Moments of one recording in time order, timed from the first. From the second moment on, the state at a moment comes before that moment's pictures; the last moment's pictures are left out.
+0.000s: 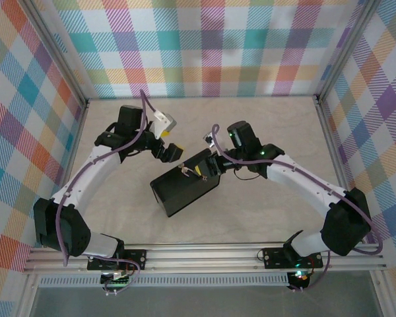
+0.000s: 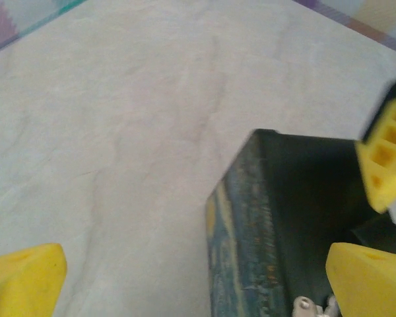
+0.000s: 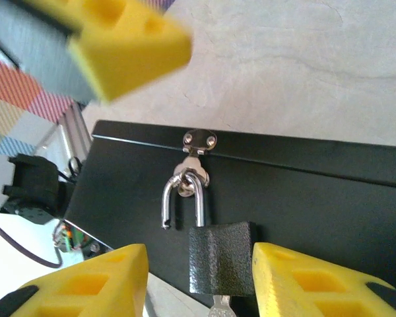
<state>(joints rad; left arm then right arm) -0.29 1.41 1.24 -0.58 0.57 0.32 0.67 1.42 1.13 -0.45 -0.61 0.17</state>
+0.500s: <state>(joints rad) -0.22 1.49 1.50 -0.69 0.32 0.03 0.80 1.44 1.16 -0.48 -0.31 -0.06</state>
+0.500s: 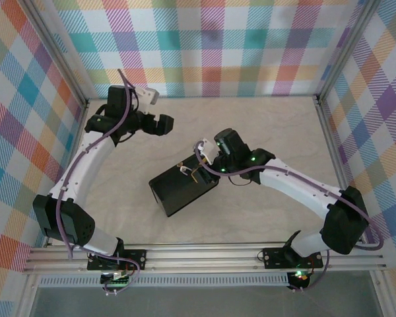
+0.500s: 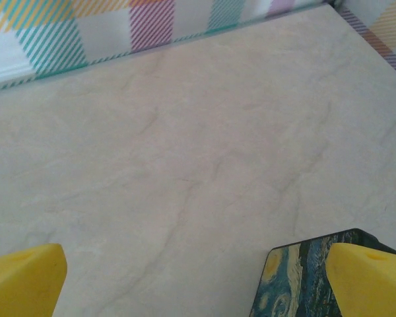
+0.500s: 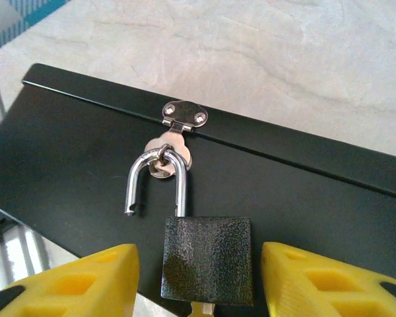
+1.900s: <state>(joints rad) -0.24 1.37 1.18 -0.89 0.51 -0.30 0.84 1.59 1.38 -0.65 -0.05 0.11</state>
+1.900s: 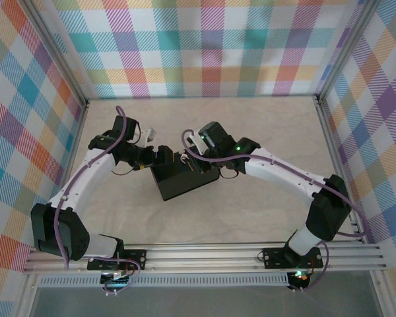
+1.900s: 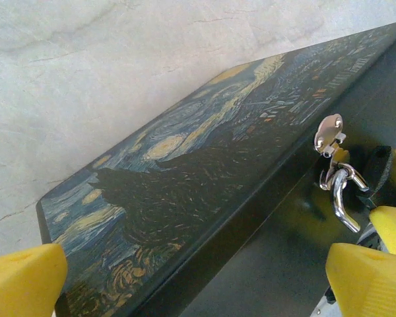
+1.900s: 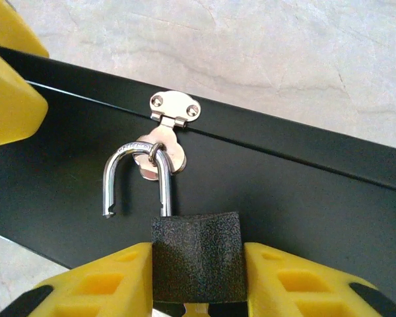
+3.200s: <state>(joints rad) -0.43 1.45 1.19 -0.76 0.41 -0.42 0.78 1.67 1.58 -0.89 0.10 0.32</state>
